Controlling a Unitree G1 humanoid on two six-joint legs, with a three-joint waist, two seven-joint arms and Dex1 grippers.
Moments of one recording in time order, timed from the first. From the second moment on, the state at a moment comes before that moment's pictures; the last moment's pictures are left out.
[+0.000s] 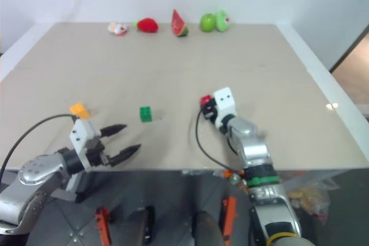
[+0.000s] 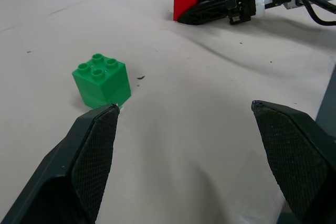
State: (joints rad) left arm 0.02 0.62 0.08 -0.48 -0.49 0.42 -0.74; right arm -0.59 -0.35 0.04 0.30 0.15 0.37 0.49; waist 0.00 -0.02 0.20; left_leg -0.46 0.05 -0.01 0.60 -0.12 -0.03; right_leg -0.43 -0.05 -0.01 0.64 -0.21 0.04
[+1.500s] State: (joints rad) left arm -0.02 0.67 0.08 -0.44 -0.53 0.46 -0.81; right arm -0.72 -0.63 0.24 0.49 0.14 0.06 1.40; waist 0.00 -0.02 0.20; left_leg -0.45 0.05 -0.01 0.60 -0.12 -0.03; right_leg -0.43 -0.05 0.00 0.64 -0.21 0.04
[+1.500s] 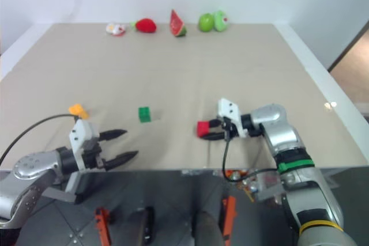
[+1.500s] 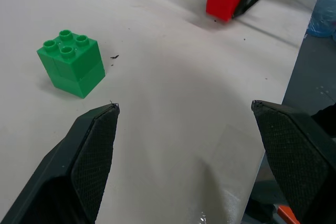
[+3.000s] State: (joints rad) left arm -0.38 0.54 -0.05 0.12 -0.22 0.25 -0.75; right arm -0.46 -0.70 0.00 -0.25 0.52 0.49 1.19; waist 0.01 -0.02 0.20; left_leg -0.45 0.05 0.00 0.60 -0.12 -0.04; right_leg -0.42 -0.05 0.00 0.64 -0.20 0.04
